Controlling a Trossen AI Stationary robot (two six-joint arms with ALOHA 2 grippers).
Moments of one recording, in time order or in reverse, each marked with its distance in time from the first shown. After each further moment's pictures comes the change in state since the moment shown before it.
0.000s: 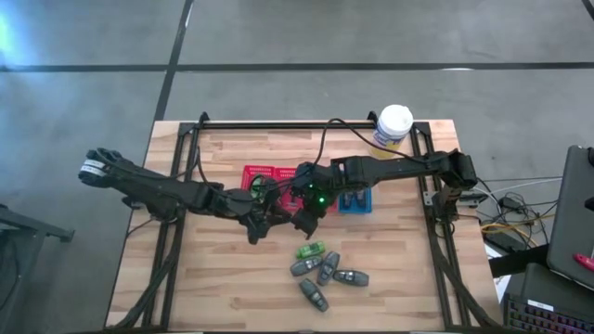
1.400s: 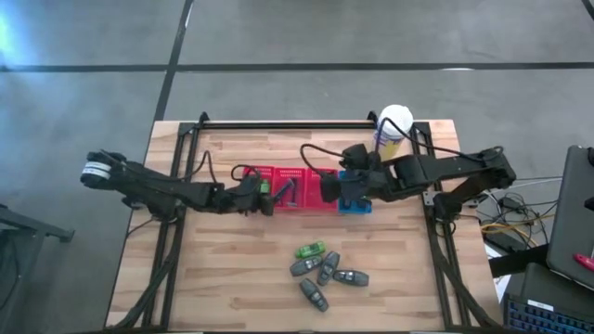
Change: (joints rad) left arm 0.153 0.028 -0.331 0.199 -0.174 -2.003; right arm 0.165 -0.297 -0.030 -0.270 1.147 0.270
